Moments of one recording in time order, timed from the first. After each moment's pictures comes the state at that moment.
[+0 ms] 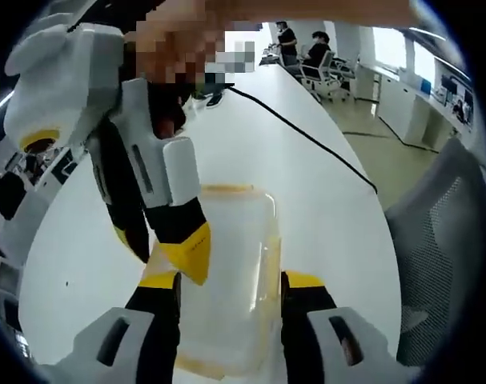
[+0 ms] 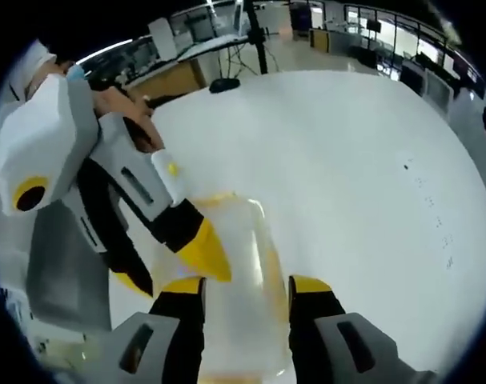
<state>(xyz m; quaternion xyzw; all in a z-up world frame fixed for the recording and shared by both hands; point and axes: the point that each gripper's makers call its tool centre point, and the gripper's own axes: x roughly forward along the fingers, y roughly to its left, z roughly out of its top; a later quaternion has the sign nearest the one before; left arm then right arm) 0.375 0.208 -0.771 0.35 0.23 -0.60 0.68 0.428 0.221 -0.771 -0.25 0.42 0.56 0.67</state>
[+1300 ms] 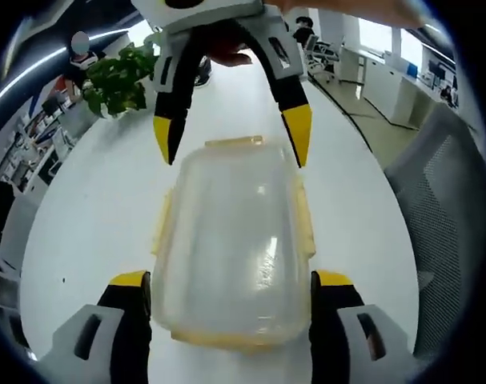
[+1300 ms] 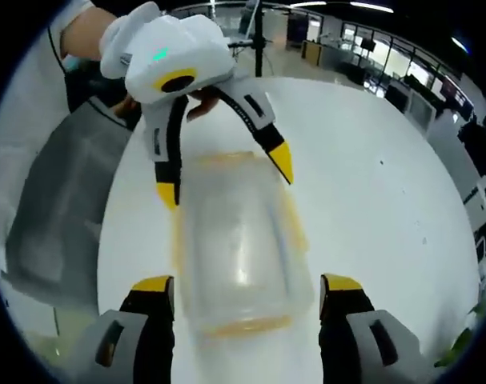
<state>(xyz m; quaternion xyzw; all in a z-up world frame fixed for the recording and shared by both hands) 0.401 0.238 -0.798 0.40 0.25 -0.61 0.64 0.389 0.170 -0.777 -0.31 0.38 0.52 0.70</state>
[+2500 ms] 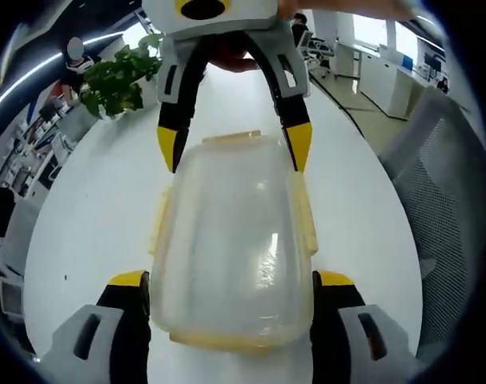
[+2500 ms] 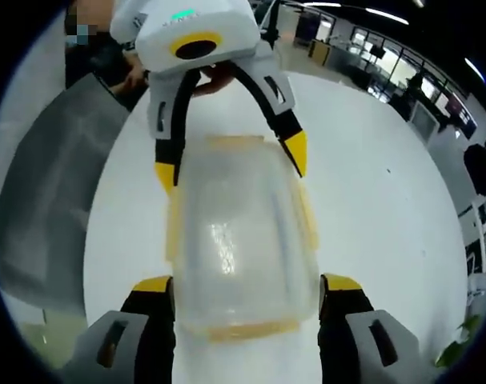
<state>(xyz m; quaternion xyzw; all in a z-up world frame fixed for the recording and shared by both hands) 0.397 0.261 -0.800 0.41 0.24 -0.61 0.63 0.385 0.198 -0.789 -0.34 0.37 0.52 0.69</state>
